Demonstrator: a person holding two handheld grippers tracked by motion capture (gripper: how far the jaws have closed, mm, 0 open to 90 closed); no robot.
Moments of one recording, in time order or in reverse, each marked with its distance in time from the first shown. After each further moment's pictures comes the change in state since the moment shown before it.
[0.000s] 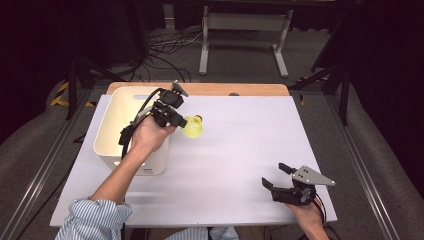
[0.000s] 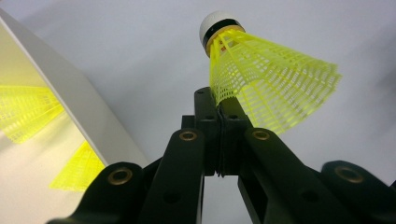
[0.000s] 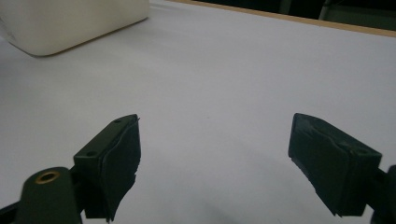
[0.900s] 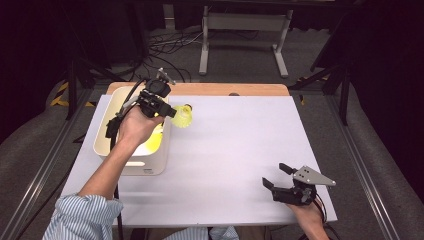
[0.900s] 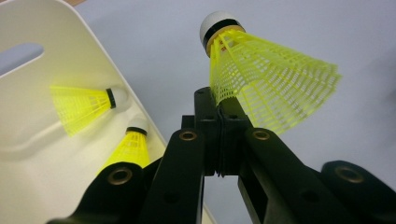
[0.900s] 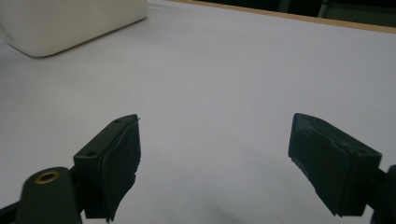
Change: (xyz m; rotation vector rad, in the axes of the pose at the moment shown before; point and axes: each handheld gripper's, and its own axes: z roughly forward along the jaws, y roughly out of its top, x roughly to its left) left arm 0.021 0.001 -0.031 -0.054 0.044 -0.036; right arm -0.002 -0.002 0.000 0.000 -0.002 0.012
